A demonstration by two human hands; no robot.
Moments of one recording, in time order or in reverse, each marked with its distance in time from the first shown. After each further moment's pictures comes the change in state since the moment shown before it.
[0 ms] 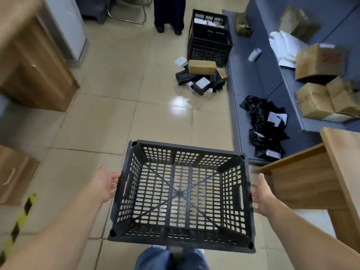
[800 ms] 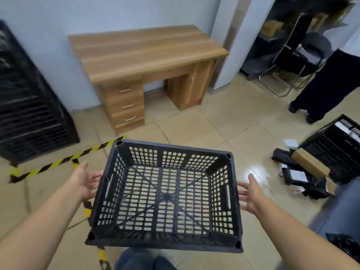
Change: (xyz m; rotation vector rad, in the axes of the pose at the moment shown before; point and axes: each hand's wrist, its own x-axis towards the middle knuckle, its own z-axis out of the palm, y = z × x) left_hand -0.159 -0.181 -0.115 -0.887 0.446 0.119; right_hand -0.077 -0.102 0.165 -0.703 -0.602 -0.393
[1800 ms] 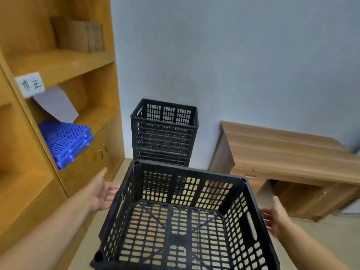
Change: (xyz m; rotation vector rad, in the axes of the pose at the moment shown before) left_hand -0.119 0.122 -0.482 -0.367 0.193 0.285; right_hand -0.212 -0.096 0.503 -0.354 -0.389 -0.326
